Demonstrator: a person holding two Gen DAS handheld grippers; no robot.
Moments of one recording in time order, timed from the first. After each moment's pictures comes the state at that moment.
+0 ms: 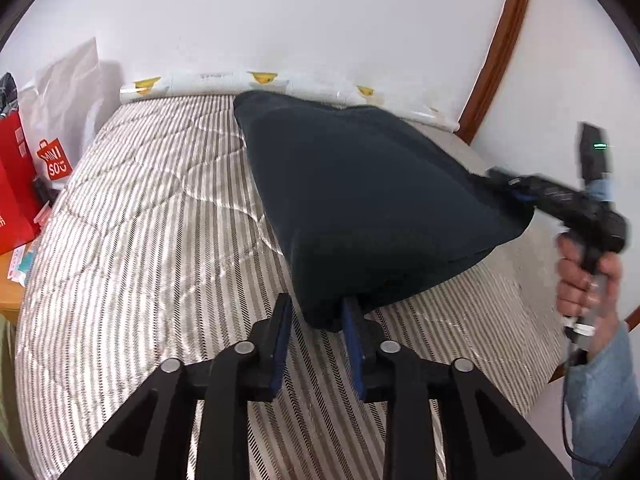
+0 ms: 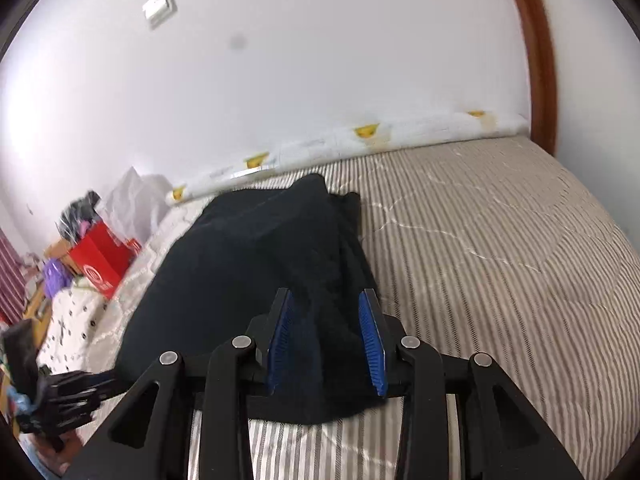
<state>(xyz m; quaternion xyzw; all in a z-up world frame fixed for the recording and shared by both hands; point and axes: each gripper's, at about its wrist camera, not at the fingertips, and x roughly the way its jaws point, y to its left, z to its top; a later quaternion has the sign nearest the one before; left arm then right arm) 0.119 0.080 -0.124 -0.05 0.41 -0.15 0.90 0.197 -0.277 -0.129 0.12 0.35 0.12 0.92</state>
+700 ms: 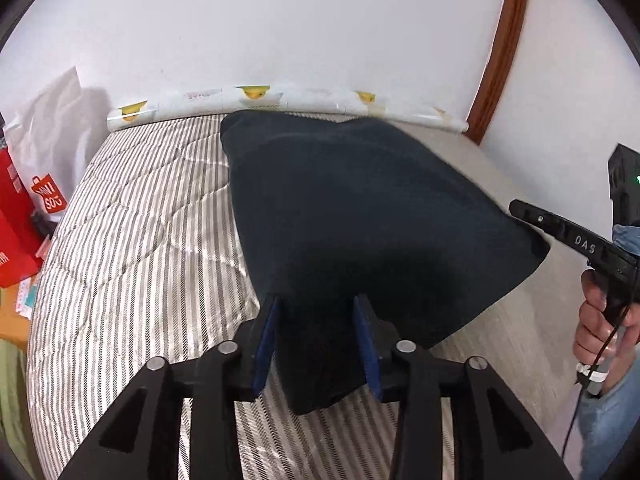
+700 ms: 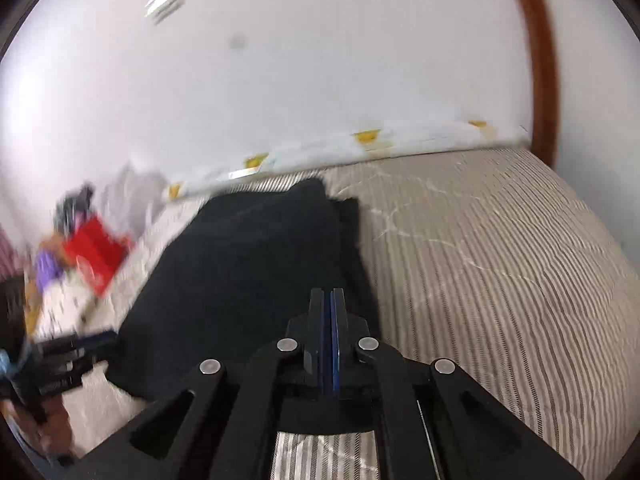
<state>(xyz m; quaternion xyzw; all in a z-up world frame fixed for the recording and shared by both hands) 0.163 0.050 -0.120 -0.01 0.42 -0.14 0.90 0.187 -0.262 -0.127 0.07 0.34 0.12 0.93</state>
